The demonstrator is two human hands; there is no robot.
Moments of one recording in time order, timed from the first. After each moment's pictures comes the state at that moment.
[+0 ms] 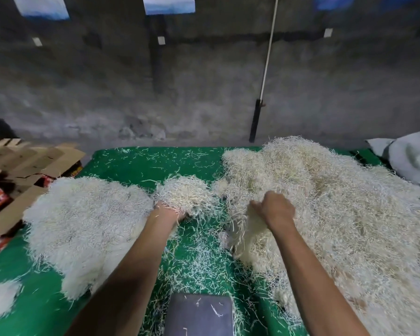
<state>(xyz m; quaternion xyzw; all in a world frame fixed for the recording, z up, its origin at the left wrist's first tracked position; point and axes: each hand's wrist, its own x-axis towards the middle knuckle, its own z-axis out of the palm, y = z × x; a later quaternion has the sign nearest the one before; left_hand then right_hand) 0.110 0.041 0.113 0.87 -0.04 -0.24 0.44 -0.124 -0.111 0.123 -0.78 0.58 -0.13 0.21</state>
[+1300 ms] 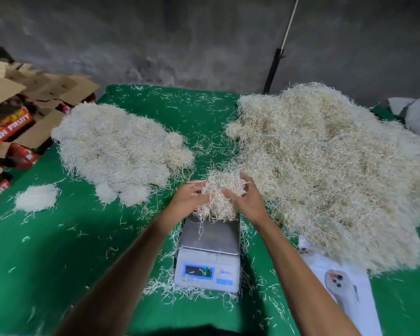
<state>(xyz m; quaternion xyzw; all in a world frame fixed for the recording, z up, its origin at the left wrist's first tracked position) 0.017 0.208 0.021 0.74 -0.32 -0.37 0.46 -0.156 0.083 0.020 -0.74 0.40 -0.17 0.52</state>
